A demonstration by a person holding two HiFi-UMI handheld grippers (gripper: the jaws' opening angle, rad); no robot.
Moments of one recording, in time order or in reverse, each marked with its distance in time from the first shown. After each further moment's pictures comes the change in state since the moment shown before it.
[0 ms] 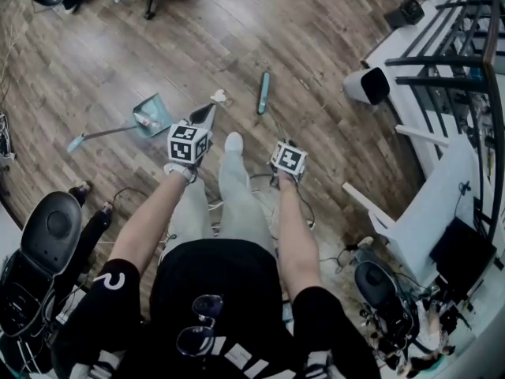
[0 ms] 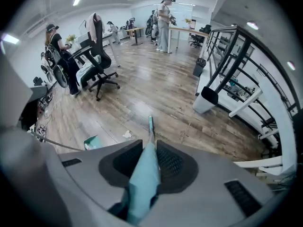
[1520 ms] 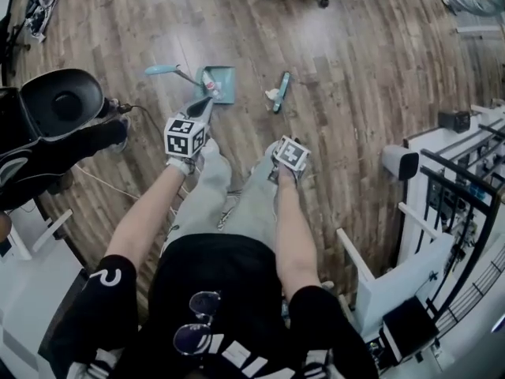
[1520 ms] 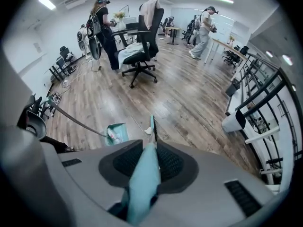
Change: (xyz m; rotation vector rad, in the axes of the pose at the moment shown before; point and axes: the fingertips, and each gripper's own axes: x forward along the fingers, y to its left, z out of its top) left arm -0.291 0.272 -0.111 -0.278 -0.143 0.381; right arm 0.026 0.345 -0.083 -0.313 0.053 0.140
